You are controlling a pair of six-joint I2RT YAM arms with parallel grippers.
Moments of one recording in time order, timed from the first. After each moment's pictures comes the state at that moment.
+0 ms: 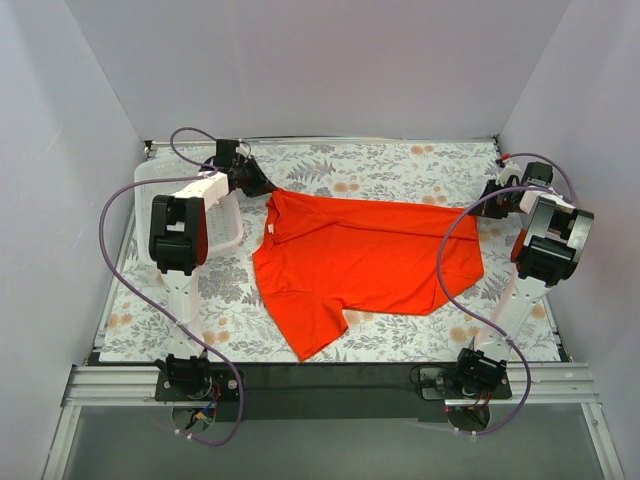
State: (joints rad) left arm -0.11 2.27 1.71 -0.25 0.40 -0.62; right arm -0.38 2.15 1.49 -0.35 -0.64 -0.18
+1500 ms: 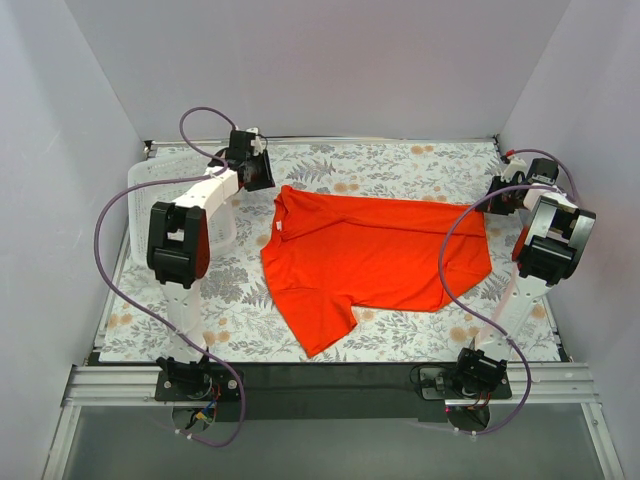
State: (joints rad) left arm -0.23 2.11 1.68 -0.35 0.07 -0.35; right arm -0.40 2.17 1.55 -0.36 -0.59 -0.22
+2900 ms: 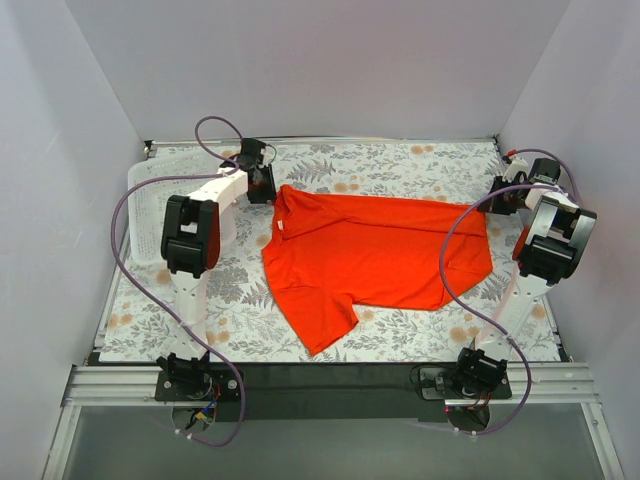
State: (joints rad) left arm -0.24 2.27 1.78 -0.47 -0.01 -0.36; right arm -0.41 2.19 1.57 -0.38 -0.59 -0.23
